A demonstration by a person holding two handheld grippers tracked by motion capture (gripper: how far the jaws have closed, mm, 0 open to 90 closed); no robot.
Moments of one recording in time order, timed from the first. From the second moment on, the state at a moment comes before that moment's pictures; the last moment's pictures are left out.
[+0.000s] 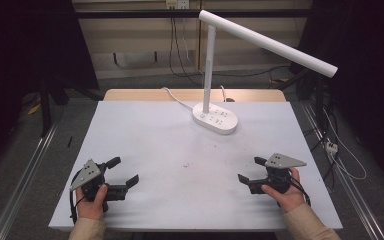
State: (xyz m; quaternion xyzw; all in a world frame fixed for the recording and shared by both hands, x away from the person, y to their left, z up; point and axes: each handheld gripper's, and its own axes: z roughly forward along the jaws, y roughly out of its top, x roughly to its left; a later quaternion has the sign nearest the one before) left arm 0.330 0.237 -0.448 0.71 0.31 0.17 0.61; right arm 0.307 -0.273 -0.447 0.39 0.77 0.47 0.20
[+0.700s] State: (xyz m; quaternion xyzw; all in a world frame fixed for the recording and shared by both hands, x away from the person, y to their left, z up) left arm 0.330 0.236 -0.448 0.71 0.31 0.17 0.61; right arm 0.292 -0.286 -0.447 0.40 0.76 0.47 0.20
